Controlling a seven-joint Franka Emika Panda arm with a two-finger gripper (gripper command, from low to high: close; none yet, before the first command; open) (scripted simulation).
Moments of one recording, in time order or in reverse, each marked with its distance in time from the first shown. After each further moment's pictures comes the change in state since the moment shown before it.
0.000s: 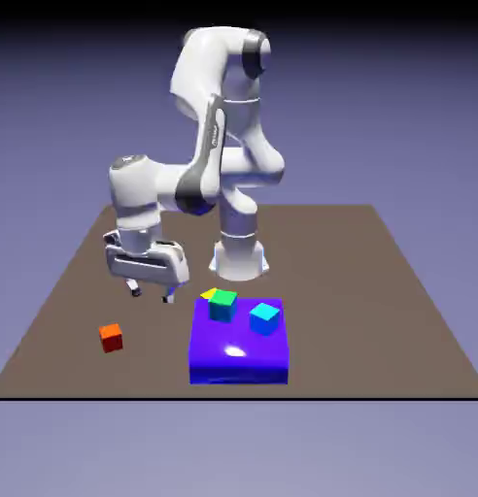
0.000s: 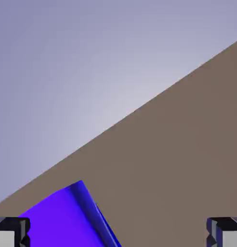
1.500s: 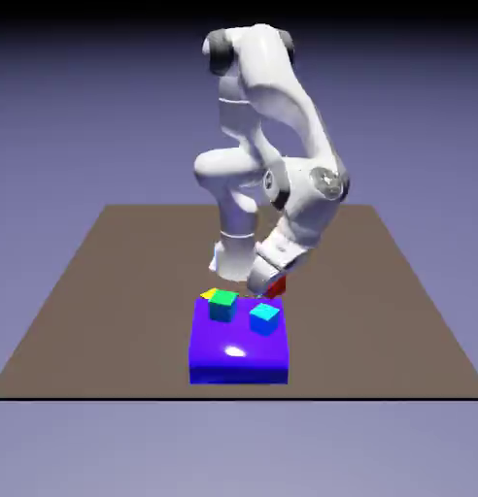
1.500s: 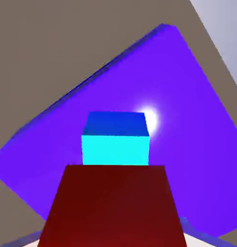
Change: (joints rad) arm 0.517 -0.107 0.351 -0.010 -0.652 -0.388 -0.528
